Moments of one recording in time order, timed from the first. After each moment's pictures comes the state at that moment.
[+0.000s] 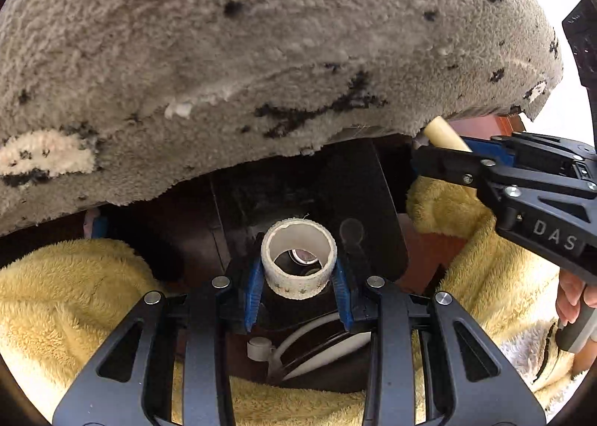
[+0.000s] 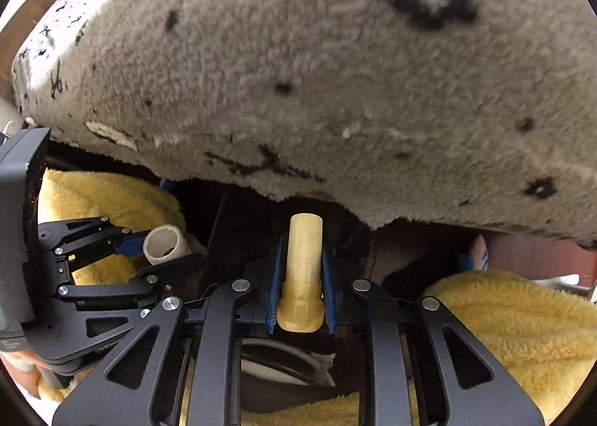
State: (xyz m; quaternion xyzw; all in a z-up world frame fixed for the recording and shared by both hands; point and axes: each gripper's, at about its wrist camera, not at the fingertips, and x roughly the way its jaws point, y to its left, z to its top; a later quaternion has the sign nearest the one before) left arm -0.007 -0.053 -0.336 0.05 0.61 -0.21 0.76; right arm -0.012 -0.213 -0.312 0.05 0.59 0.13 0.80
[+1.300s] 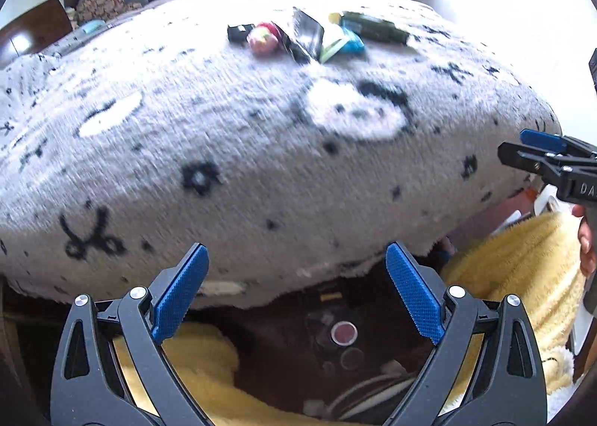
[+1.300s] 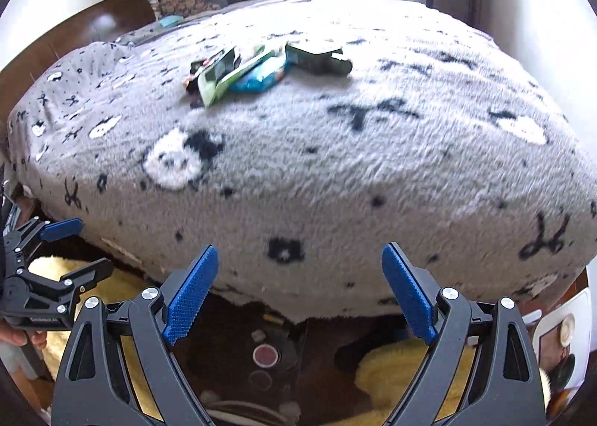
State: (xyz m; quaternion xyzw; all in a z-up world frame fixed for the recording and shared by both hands) left arm 0.015 -0.014 -0.191 0.08 0.45 -0.15 0.88; right arm 0.003 -0.272 -0.175 0.04 0.43 0.05 0.90
